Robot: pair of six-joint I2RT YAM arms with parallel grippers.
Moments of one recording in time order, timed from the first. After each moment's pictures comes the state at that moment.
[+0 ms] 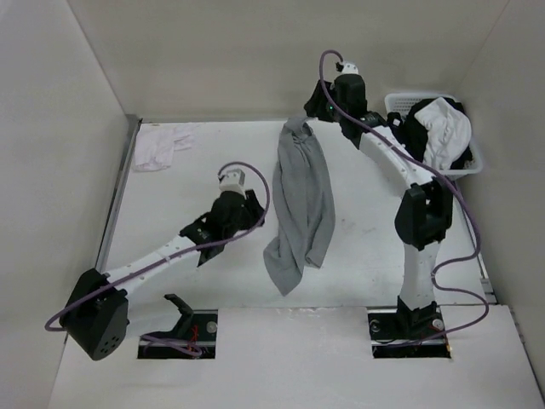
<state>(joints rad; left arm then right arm) -0.61 1.16 0.71 0.04 -0.23 -0.65 0.35 2.11 2.07 -0.18 -0.01 0.44</state>
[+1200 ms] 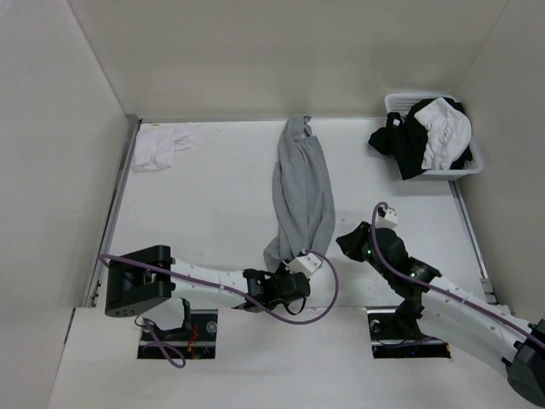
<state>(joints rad) -1.43 1.47 0.65 -0.14 -0.48 -0.47 0.72 0.72 0.30 -0.07 0.27 0.89</state>
